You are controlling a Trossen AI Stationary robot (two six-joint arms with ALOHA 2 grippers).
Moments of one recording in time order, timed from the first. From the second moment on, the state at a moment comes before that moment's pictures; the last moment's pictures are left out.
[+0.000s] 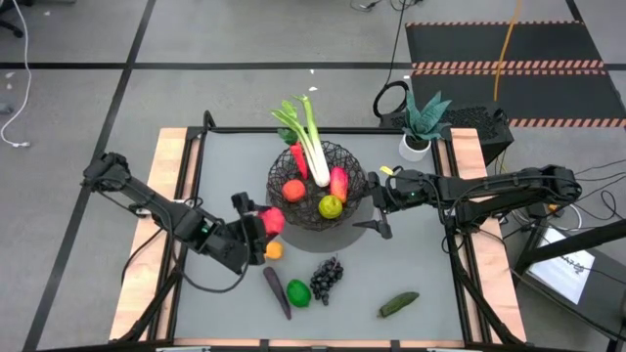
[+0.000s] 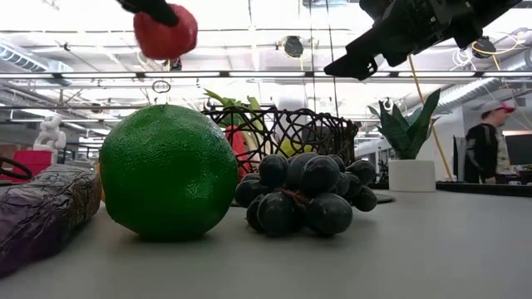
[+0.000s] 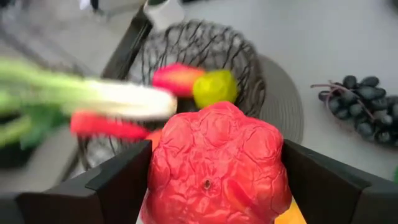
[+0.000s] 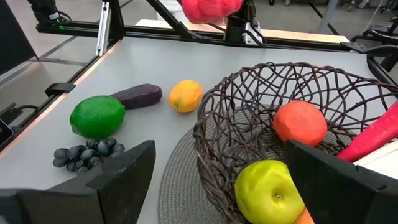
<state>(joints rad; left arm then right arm) -0.52 1.32 1.09 -0.69 -0.80 -0.32 -0.04 1.09 0.57 0.13 -0.18 -0.09</state>
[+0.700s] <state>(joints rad) -0.43 1.32 1.09 -0.27 -0.82 0.00 -0.04 1.09 0.57 0.13 -0.18 -0.10</state>
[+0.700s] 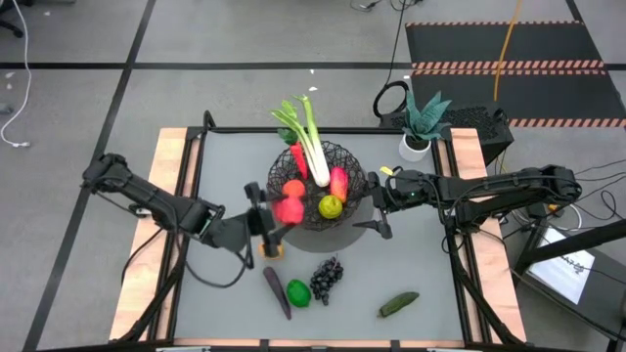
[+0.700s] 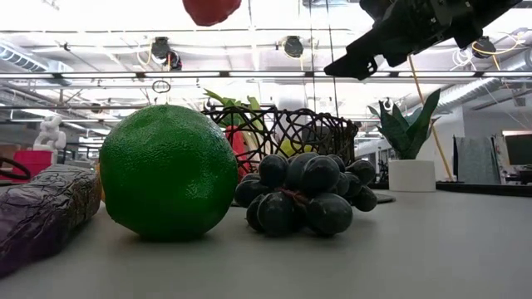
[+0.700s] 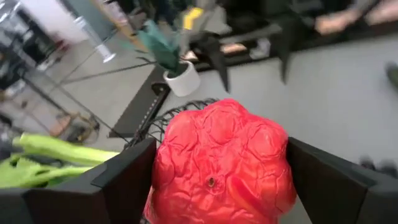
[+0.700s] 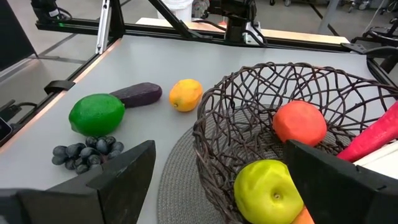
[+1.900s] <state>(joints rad) -0.04 1.56 1.09 -0.23 -0.39 -0.37 -0.04 1.09 0.57 0.13 -0.18 -0.06</state>
